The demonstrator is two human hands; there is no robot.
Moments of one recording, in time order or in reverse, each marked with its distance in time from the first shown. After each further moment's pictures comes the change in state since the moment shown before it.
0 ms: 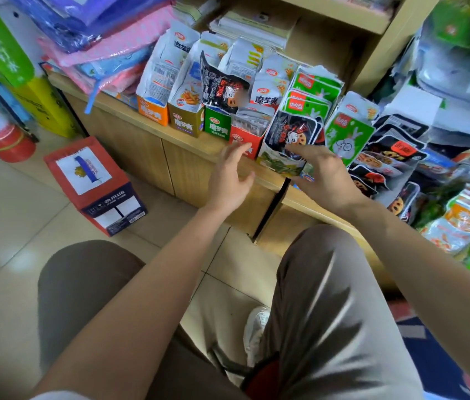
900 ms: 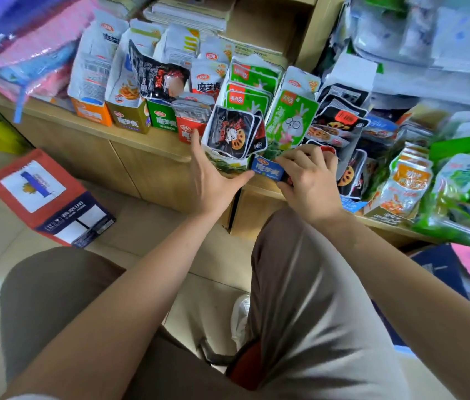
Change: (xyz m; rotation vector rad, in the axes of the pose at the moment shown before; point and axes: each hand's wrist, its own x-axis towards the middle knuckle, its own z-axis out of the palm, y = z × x) left_hand -0.025 0.040 0.054 -0.187 0.146 -0.143; right_hand -0.072 0.043 0.016 -0.486 0.344 0.014
